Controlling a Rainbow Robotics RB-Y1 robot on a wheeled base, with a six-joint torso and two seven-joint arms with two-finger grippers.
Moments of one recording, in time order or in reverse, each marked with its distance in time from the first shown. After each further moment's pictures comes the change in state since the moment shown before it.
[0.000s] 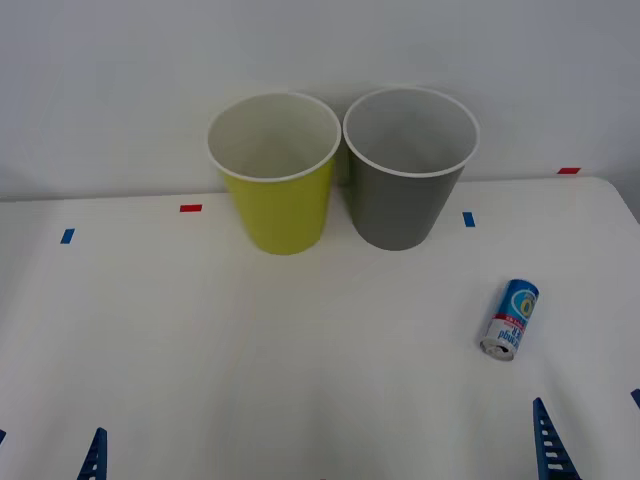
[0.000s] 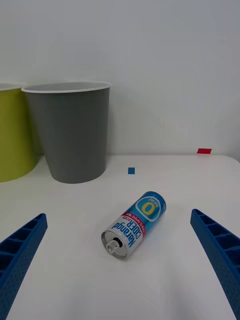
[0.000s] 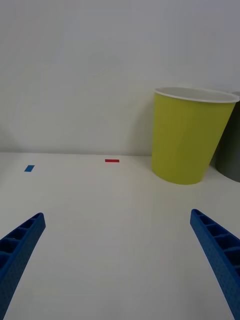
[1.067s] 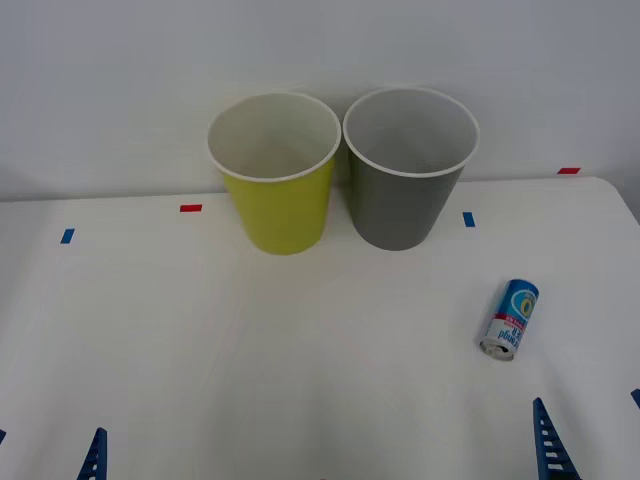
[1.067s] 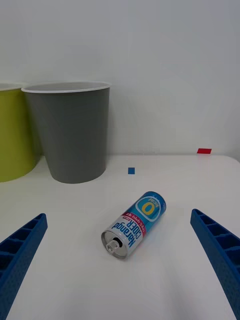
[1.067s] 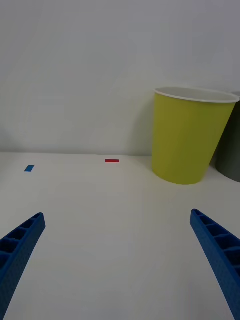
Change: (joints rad) right arm 0.000 0.000 0.000 0.000 0.000 0.000 0.000; left arm 0.000 0.000 0.000 0.000 0.000 0.000 0.000
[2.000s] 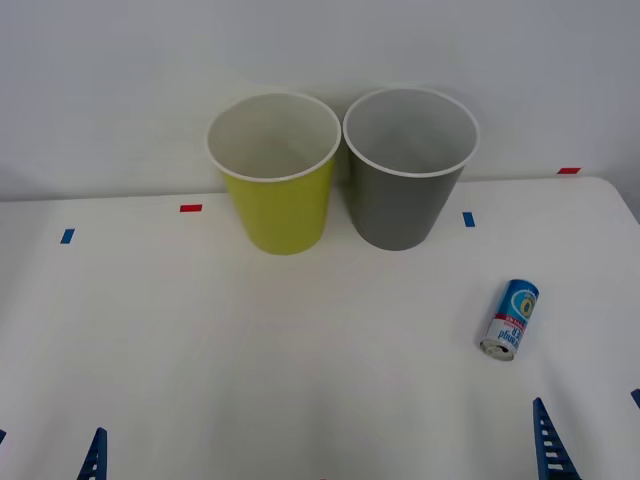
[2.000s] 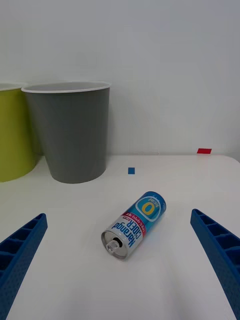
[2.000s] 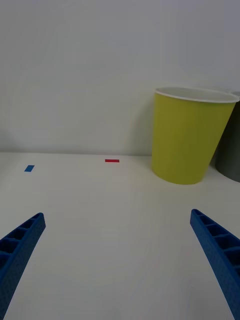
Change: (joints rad) right arm 0.000 0.000 0.000 0.000 0.000 0.000 0.000; left arm 0.000 0.000 0.000 0.000 0.000 0.000 0.000
